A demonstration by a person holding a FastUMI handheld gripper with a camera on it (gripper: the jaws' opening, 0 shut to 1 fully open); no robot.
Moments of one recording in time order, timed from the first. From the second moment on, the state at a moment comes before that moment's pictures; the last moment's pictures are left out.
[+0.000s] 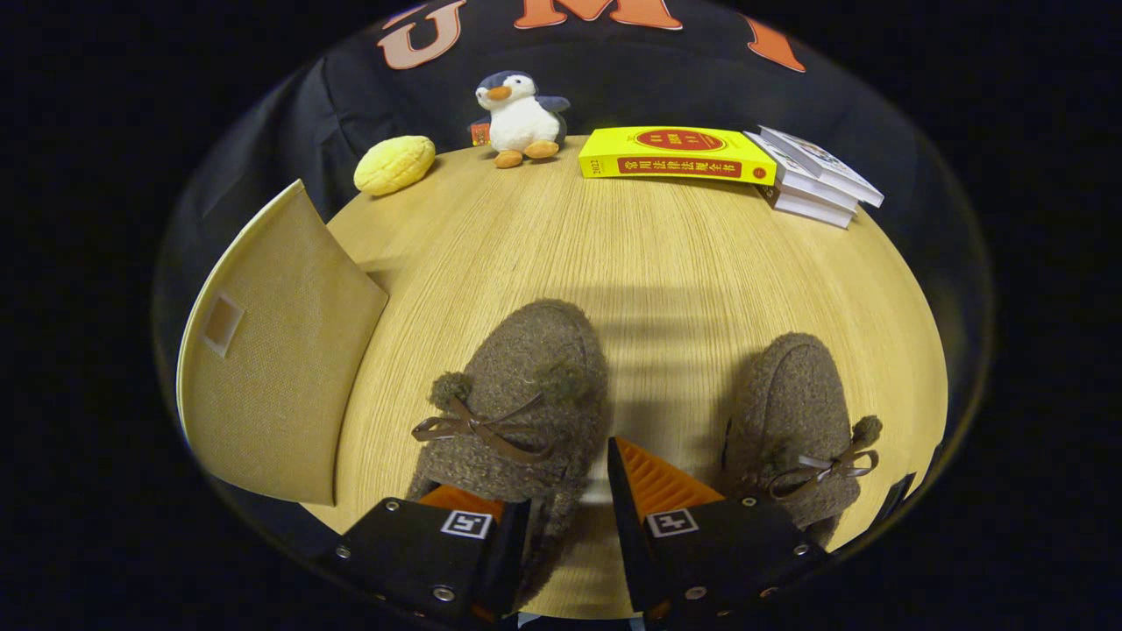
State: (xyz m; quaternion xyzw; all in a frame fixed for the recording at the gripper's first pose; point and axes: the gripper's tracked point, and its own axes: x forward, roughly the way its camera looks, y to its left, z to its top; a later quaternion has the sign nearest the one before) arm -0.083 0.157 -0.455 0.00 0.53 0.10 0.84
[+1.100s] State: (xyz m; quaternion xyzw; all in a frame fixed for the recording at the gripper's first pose) arm -0.067 0.238 -0.299 0.08 0.50 0.12 0.85
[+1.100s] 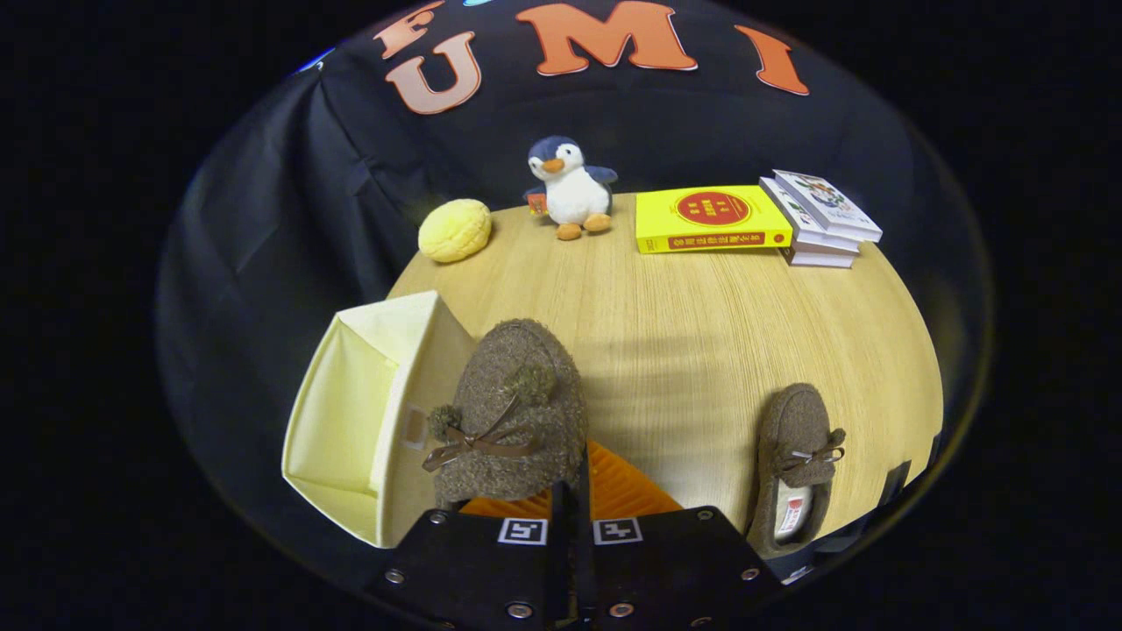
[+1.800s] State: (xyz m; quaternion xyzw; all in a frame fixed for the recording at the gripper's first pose) arm -0.054 0.402 -0.253 0.08 0.51 0.18 0.83
